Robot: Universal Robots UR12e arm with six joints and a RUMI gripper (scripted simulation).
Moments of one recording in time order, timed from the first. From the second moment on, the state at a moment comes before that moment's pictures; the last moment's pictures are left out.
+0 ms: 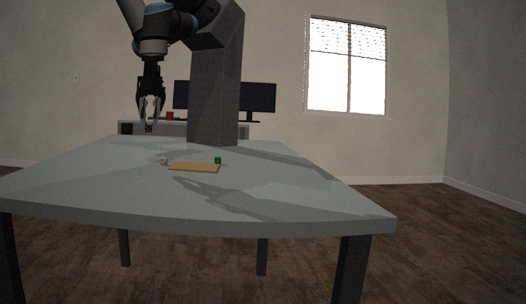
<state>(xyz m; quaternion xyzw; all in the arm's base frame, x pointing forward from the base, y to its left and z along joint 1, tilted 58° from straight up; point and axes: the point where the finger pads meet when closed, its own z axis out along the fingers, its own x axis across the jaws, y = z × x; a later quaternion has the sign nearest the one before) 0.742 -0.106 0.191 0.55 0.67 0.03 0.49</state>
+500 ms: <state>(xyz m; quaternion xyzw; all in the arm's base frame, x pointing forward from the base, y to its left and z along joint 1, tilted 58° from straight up) 0.747 -0.077 0.166 0.39 0.78 -0.08 0.48</state>
